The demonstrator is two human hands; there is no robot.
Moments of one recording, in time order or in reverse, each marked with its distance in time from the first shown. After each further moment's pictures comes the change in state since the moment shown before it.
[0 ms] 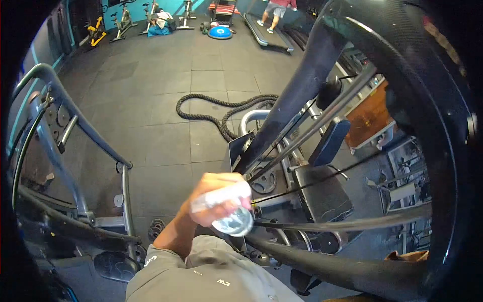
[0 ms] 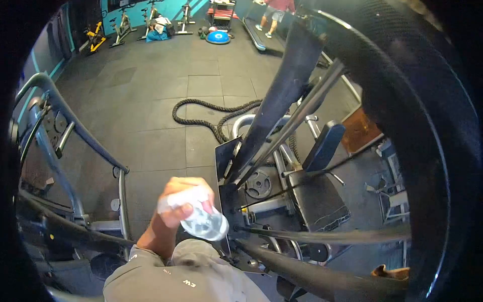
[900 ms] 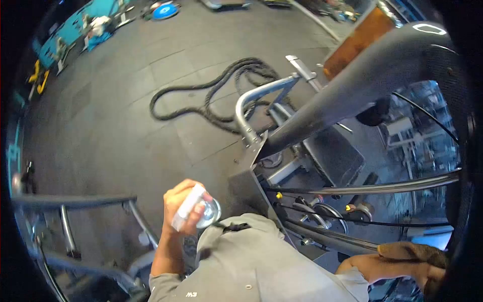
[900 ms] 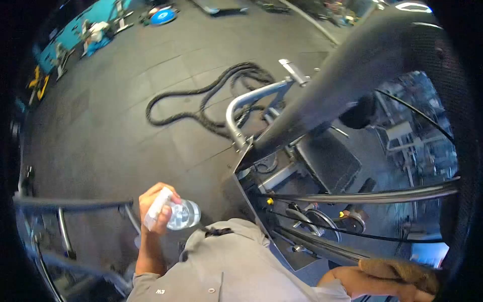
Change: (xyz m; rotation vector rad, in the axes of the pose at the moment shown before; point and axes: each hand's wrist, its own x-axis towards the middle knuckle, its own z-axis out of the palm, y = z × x) left_hand 0.033 -0.094 -0.250 0.379 0.057 -0.318; right_hand 0.050 -0.104 0.051 -0.410 0.246 -0.102
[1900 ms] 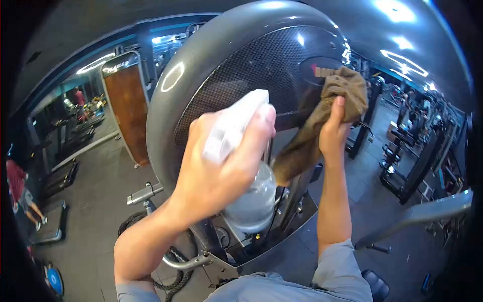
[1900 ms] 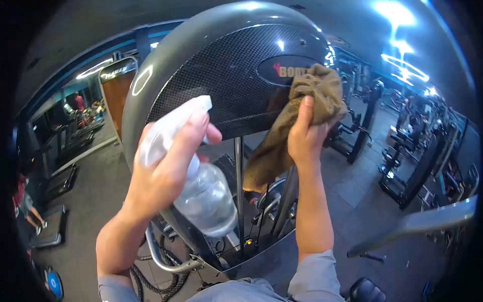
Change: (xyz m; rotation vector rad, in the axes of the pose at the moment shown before) left_hand 0.303 0.256 0.125 -0.793 -1.199 0.758; right_hand 0.045 -0.236 0.008 -0.411 -0.157 0.125
